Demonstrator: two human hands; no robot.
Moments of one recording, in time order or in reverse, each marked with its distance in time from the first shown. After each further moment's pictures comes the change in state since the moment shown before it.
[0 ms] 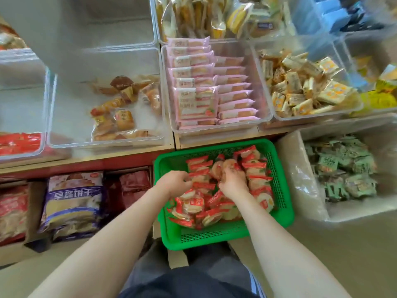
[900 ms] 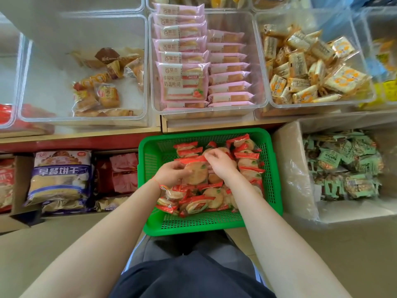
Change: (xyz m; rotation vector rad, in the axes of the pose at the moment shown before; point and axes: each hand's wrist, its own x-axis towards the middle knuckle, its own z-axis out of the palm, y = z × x) left_hand 0.010 0.040 0.050 -0.982 0.044 -0.232; right_hand 0.018 0.014 -0.025 0.815 -0.209 -0.042
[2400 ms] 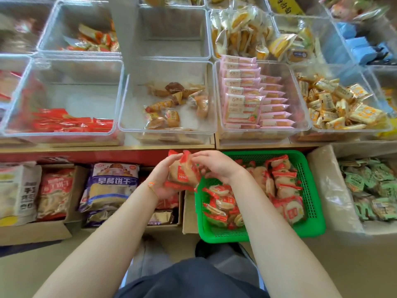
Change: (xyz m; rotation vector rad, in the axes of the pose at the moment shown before) left_hand -0.093 -0.012 -0.181 -0.796 -0.305 0.040; right_hand -0.083 -0.149 0.151 0.060 -0.251 -0.165
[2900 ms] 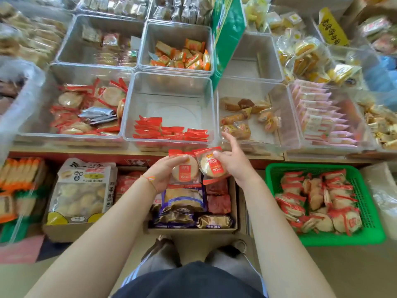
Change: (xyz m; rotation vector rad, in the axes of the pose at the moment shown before) left_hand -0.145 0.149 -0.237 0.261 0.094 0.164; right_hand 0.038 -0.107 0.253 0.122 0.276 -0.200
